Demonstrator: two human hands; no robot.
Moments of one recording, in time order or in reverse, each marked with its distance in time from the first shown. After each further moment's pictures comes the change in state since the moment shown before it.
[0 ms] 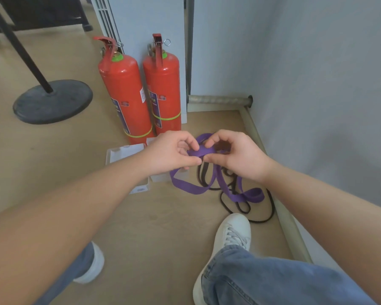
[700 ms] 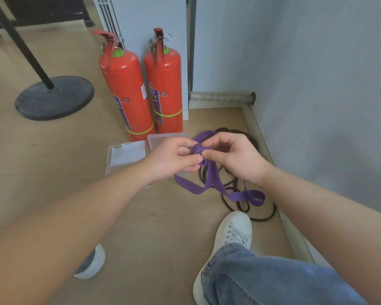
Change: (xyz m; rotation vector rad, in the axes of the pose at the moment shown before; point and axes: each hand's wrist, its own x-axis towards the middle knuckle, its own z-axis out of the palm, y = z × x) left_hand -0.008 -0.008 0.020 -0.454 -0.029 -0.114; right_hand -0.001 0.008 0.015 0.280 0.028 0.042
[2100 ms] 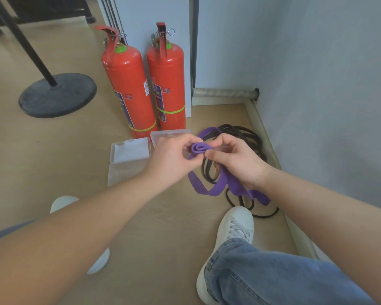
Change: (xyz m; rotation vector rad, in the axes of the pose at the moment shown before) left_hand -0.005 -0.019 0.005 0.625 0.367 0.455; right_hand -0.006 0.009 0.013 0.306 -0.058 0.233
